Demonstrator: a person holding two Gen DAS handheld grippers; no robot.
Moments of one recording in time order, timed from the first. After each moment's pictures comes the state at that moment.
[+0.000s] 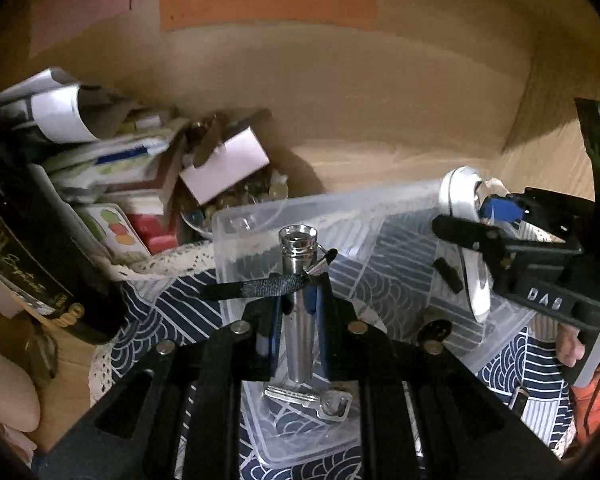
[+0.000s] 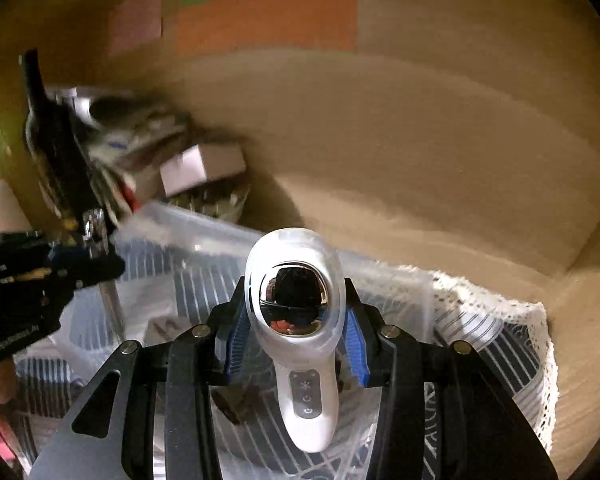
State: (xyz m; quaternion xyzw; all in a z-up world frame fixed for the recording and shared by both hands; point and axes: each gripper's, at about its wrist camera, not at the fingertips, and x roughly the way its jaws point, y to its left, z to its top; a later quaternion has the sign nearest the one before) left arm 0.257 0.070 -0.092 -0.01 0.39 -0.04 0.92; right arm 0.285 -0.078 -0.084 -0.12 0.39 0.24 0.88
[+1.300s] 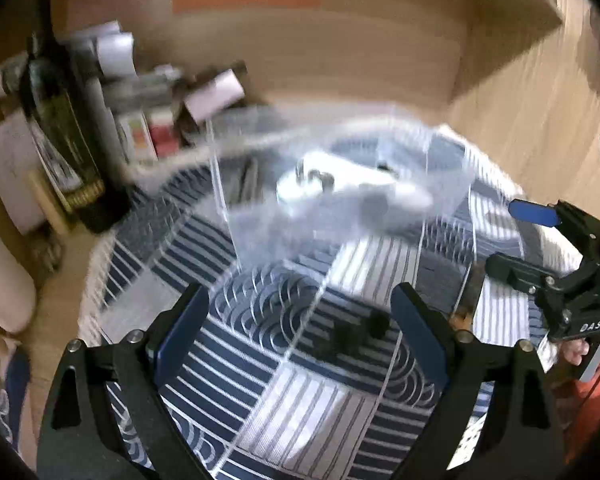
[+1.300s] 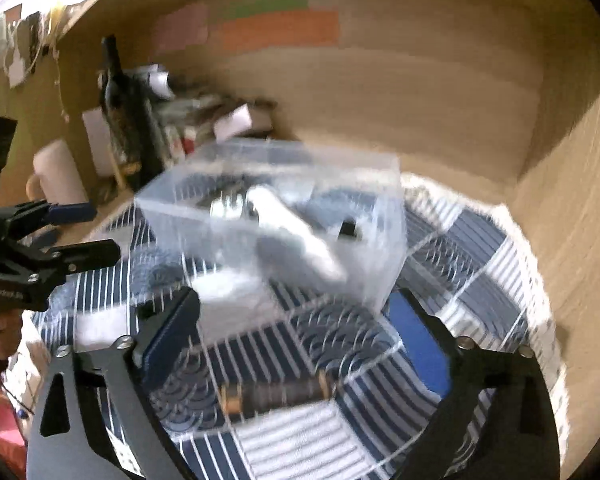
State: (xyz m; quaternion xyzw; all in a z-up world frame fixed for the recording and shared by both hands) left arm 0.129 0.047 -0.107 -0.01 0.41 -0.07 0.91; right arm 0.141 -0.139 -0.087 -0.08 0.39 0.23 0.89
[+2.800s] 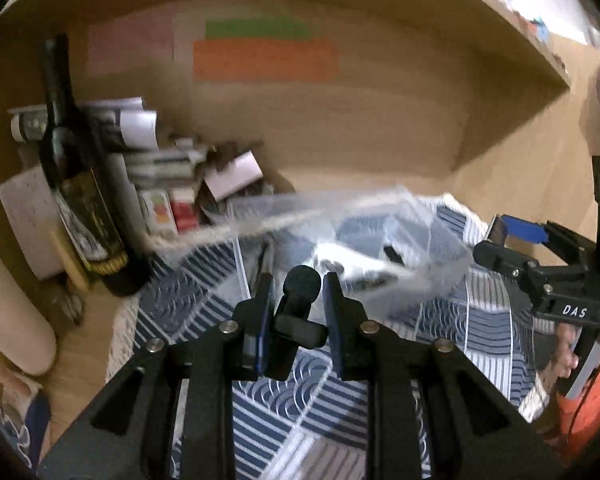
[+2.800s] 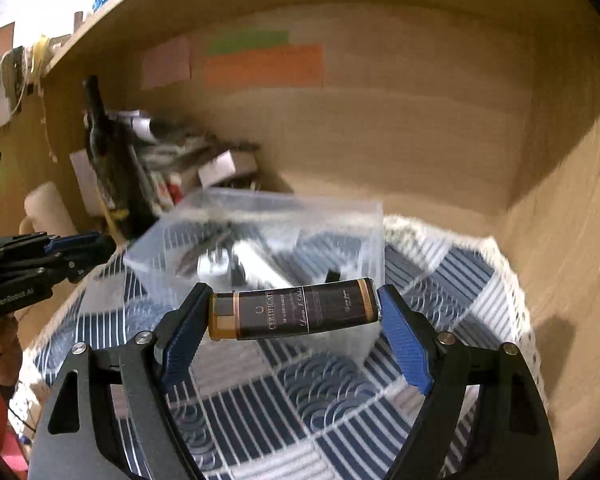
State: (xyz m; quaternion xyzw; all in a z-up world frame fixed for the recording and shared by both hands) left arm 0.149 0.064 -0.042 -0.03 0.31 -0.05 0.95; right arm 0.172 -0.140 -0.038 -0.05 0.32 0.21 0.92
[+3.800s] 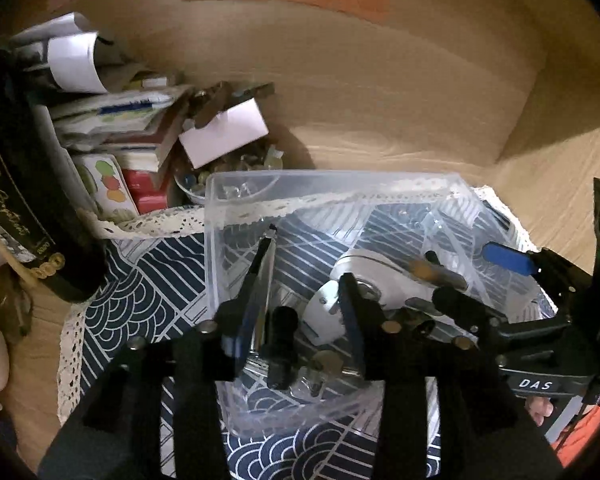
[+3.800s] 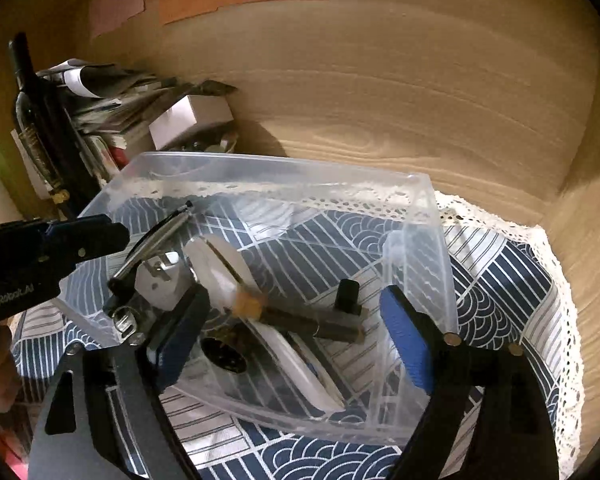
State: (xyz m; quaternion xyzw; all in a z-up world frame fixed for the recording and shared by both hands) left arm 0.244 0.066 -0.092 -0.07 0.40 -0.04 0.91; right arm 0.254 -0.098 -0.104 -0.07 0.42 0.20 0.88
